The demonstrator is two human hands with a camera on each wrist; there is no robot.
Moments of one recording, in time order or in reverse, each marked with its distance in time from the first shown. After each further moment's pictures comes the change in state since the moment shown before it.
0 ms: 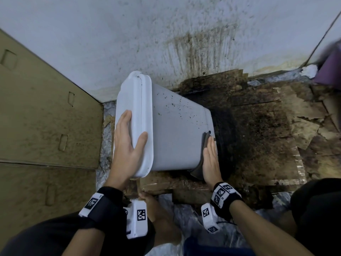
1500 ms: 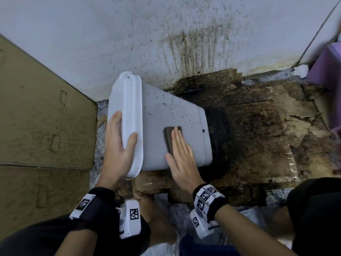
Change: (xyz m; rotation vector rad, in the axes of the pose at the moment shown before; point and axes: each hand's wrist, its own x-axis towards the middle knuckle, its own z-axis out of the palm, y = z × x) left_hand -0.001 -0.009 -0.005 0.012 0.017 -0.002; right_hand -0.034 -0.079 0.029 -0.336 -0.195 -0.420
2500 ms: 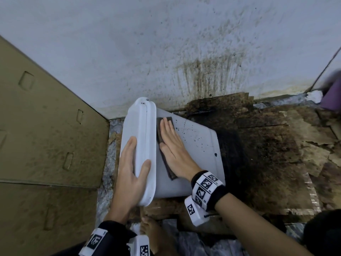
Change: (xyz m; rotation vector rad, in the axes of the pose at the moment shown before) left_hand -0.002 -0.011 -0.004 -0.048 -0.010 -0.050; right_hand 0.116 -0.051 -0.016 0.116 -0.167 -0.123
